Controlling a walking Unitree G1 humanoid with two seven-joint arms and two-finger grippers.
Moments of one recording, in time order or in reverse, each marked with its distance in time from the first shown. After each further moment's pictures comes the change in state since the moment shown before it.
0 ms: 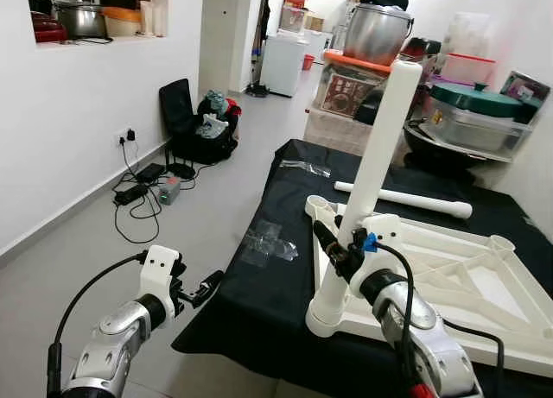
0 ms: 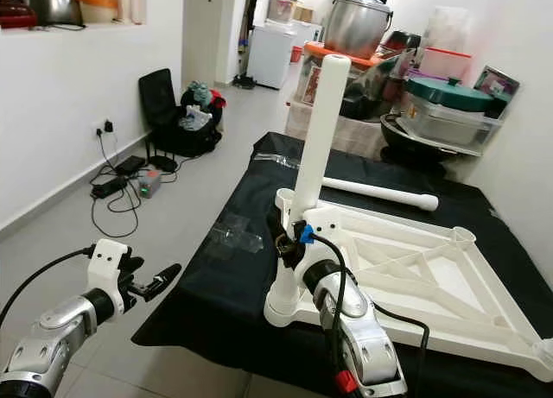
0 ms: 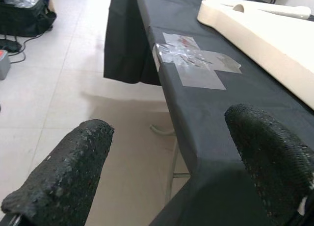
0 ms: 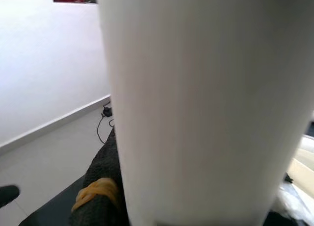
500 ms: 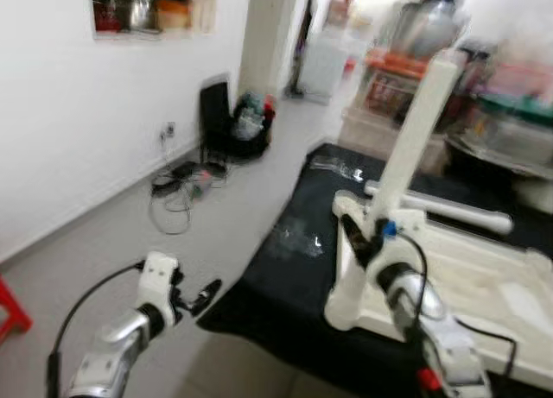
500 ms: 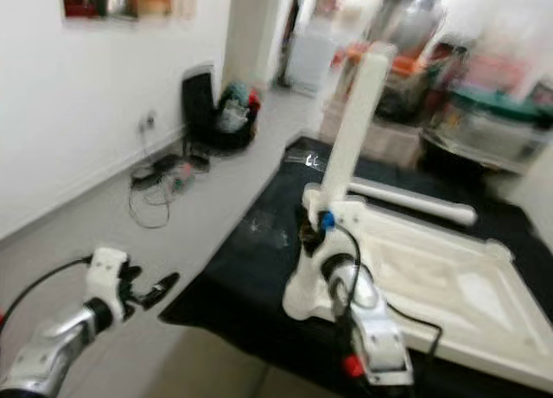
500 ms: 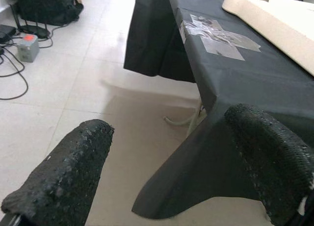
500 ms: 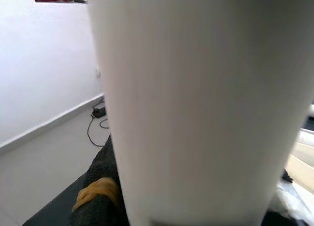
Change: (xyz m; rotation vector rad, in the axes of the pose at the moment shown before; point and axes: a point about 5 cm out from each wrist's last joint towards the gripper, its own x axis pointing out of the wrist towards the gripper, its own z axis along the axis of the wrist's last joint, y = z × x) left arm -0.003 0.001 -0.006 -0.001 0.017 0.007; right arm 0.004 -0.017 0.003 0.021 0.002 -0.125
